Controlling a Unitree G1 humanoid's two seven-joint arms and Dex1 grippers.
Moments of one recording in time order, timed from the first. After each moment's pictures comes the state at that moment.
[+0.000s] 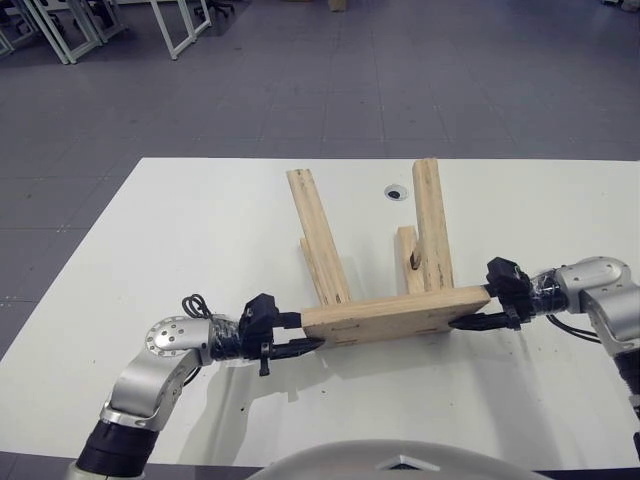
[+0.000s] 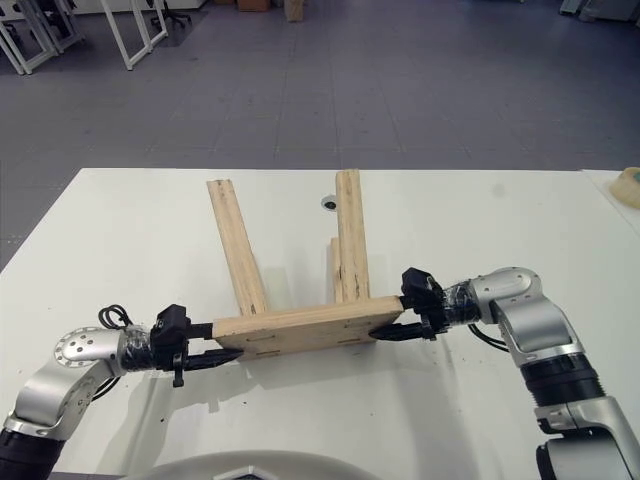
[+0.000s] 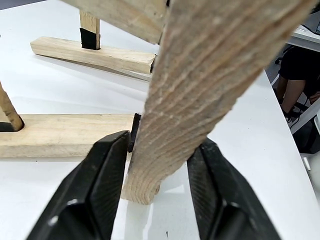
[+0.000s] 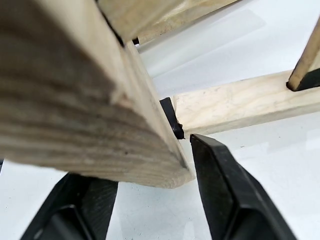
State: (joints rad) left arm 0.14 0.65 -0.08 -0.26 -0.42 0.30 -1.16; right arm -0.27 -0.84 0.18 0.09 0.32 0.39 1.48
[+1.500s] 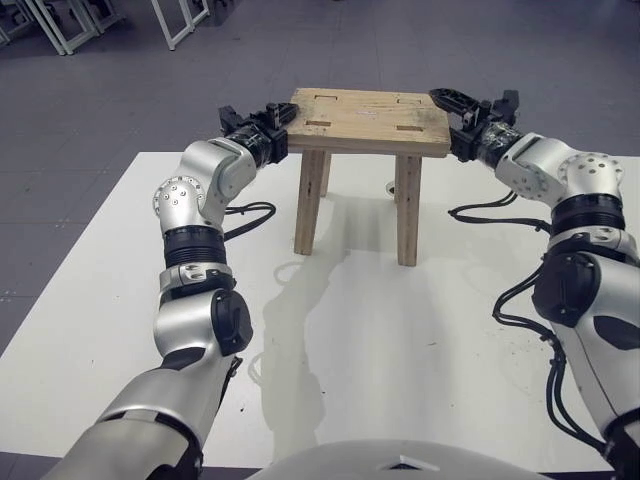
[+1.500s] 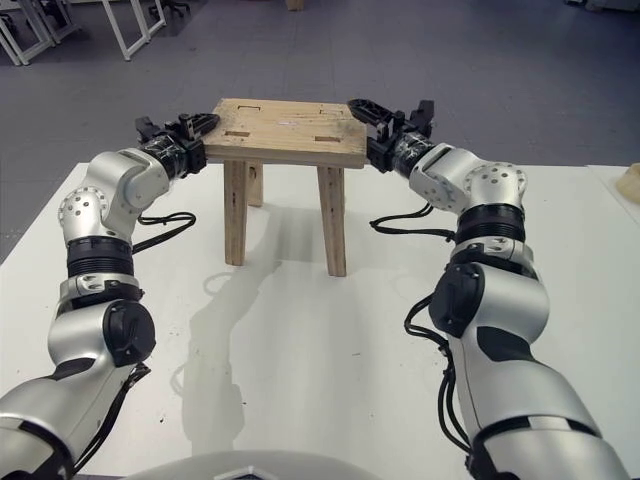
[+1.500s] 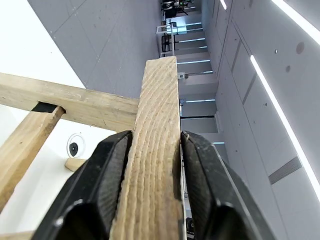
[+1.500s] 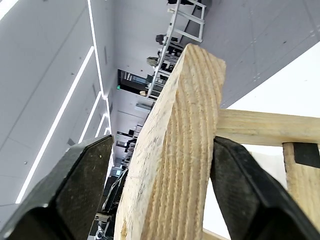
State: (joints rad) left arm -0.92 0.23 0.46 0.61 -1.54 0.71 0.41; right arm -1.15 -0.38 -0.49 1.07 1.09 0.93 0.24
